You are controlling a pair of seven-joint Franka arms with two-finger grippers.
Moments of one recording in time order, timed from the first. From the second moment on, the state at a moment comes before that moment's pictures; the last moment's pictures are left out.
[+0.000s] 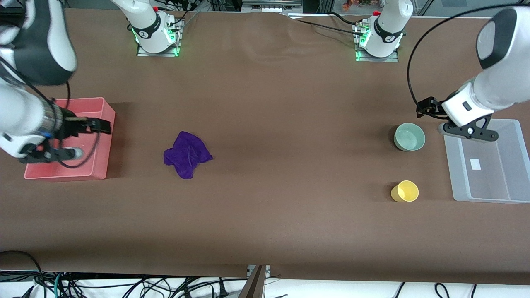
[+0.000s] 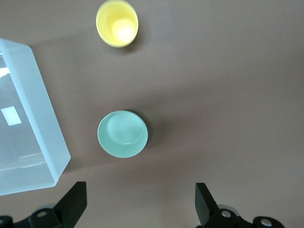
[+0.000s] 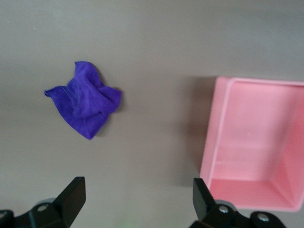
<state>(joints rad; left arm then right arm) 0.06 0.10 -0.08 -1.79 0.03 1.66 0.22 0.04 0.35 0.09 -1.42 -0.03 1.57 0.00</state>
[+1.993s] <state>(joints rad) 0.24 0.38 -0.08 -1.81 0.06 1.89 0.89 0.09 0.37 0.13 -1.76 -0.04 2.04 0.12</state>
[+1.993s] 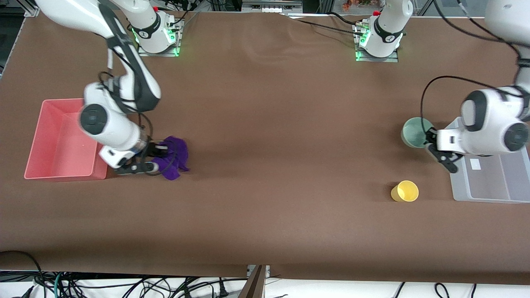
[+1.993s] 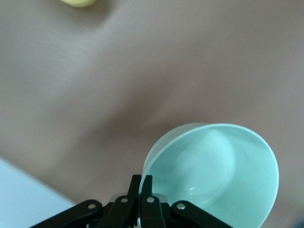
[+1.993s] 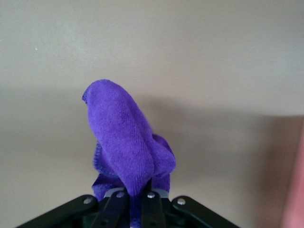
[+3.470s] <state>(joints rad) 0.61 0.79 -0.11 -1.31 0.10 2.04 1.30 -0.09 0.36 -0.26 -1.76 -0.06 1.75 -0.53</state>
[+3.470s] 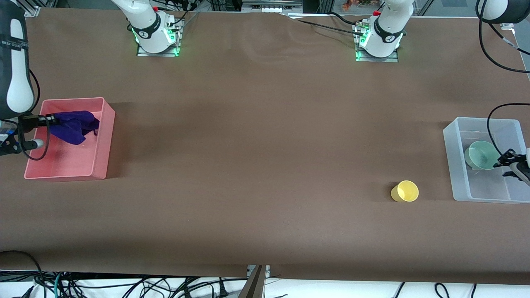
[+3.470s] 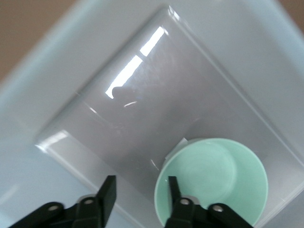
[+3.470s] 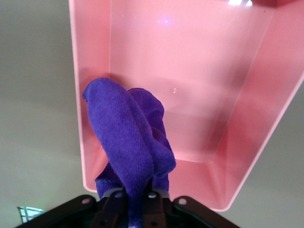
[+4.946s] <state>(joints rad) 0.29 0.85 -0.22 -1.33 -0.09 2.04 0.18 -0.08 0.16 0.03 -1.44 -0.07 1.58 -0.30</state>
